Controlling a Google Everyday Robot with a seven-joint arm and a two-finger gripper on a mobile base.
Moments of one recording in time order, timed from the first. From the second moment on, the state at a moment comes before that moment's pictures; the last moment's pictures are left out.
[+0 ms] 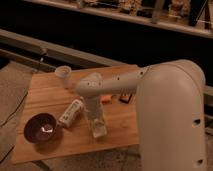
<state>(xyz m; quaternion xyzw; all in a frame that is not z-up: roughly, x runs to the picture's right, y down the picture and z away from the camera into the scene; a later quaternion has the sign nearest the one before) -0.045 0.209 0.761 -0.36 0.31 0.54 0.70</state>
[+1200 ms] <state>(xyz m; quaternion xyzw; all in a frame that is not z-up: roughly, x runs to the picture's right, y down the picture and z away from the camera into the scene) 0.013 0.146 0.826 -0.30 0.35 0.59 0.66</state>
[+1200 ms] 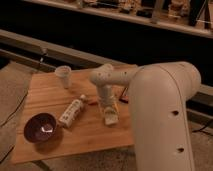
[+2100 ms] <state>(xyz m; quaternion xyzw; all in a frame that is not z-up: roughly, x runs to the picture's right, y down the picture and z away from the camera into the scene) -0.071 0.115 0.846 -0.35 0.27 0.58 0.68</state>
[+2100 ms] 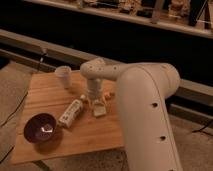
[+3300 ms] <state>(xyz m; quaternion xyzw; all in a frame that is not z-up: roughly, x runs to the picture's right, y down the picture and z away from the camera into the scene) -0.076 0.189 0.790 -0.39 0.29 0.55 0.68</state>
